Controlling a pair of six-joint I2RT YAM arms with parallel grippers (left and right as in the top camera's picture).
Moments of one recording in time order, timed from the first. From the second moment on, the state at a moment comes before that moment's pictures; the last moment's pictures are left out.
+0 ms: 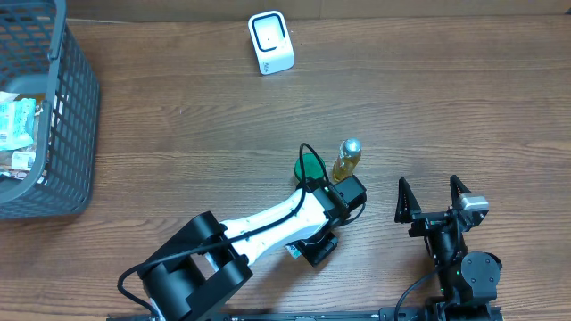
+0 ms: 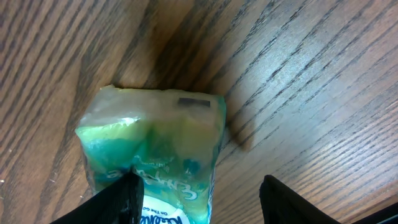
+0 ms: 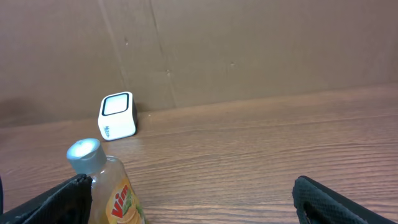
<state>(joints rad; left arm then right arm) -0.97 1.88 1.20 -0.97 0.05 -0.15 0.04 0.01 0.02 -0.03 -0.07 0.17</state>
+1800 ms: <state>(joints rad) -1.09 1.87 1.16 -1.00 -0.15 -0.31 0.04 0.01 0.02 -0.03 -0.07 0.17</state>
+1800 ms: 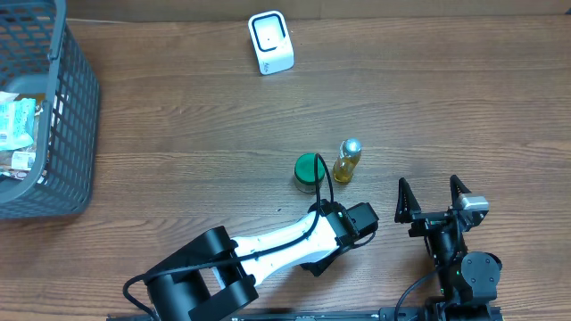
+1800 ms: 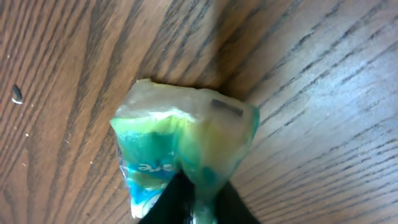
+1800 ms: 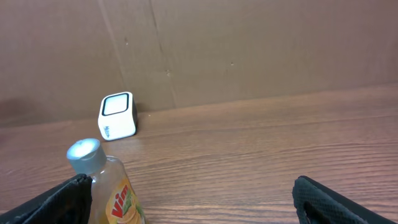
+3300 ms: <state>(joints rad) -0.16 1.65 1.02 -0.68 0.95 -0.08 0.04 0.01 0.02 -0.03 -0.07 0.17</state>
